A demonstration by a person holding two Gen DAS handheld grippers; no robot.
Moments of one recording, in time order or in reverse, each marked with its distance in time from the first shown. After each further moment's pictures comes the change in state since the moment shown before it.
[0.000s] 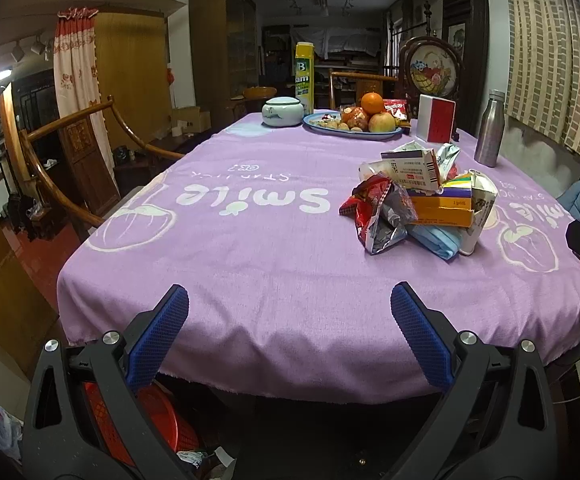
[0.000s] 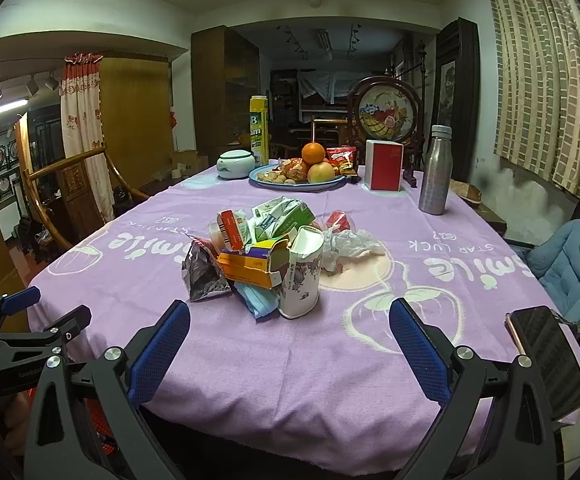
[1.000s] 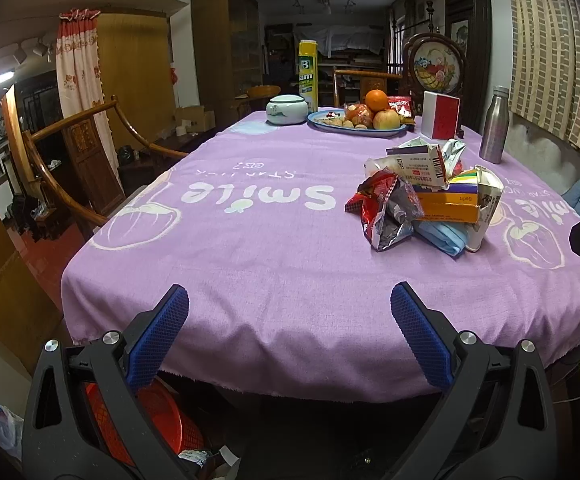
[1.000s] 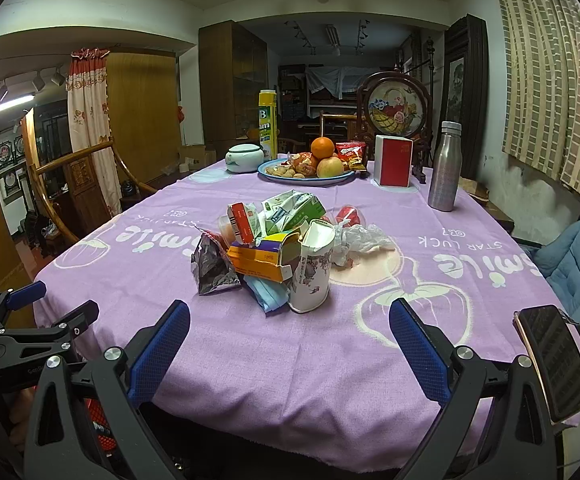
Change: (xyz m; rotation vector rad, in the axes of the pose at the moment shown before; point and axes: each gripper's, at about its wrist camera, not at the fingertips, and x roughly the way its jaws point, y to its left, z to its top) left arm 0.001 0.000 -0.001 0.010 0.011 0.020; right arm 0.003 0.004 -0.002 -0.010 0.019 0.022
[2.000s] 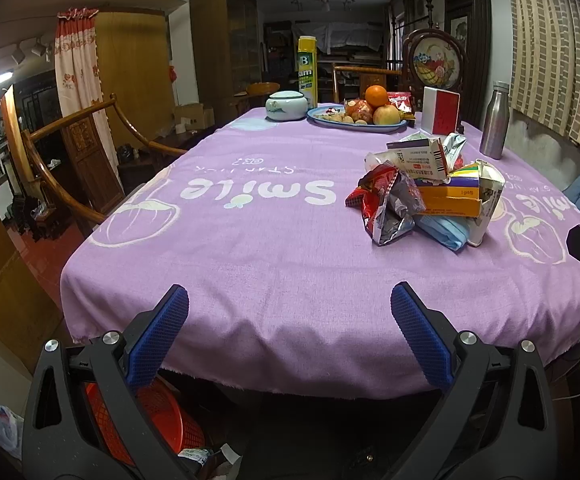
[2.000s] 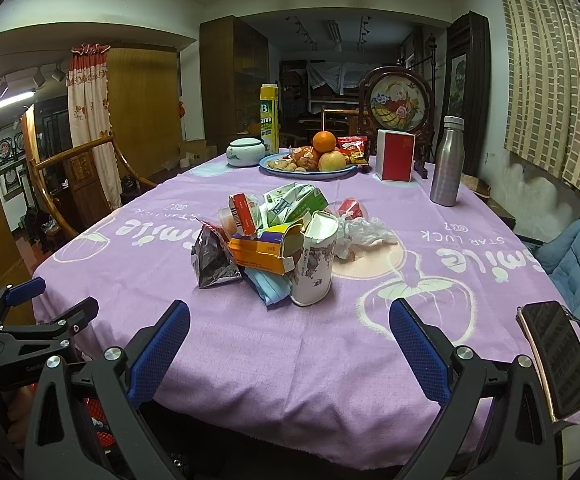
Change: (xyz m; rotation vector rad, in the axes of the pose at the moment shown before) left arm 0.001 -0.001 -0.003 0.003 0.008 0.003; right arm 0.004 0.003 -0.007 -0.004 0.010 0.002
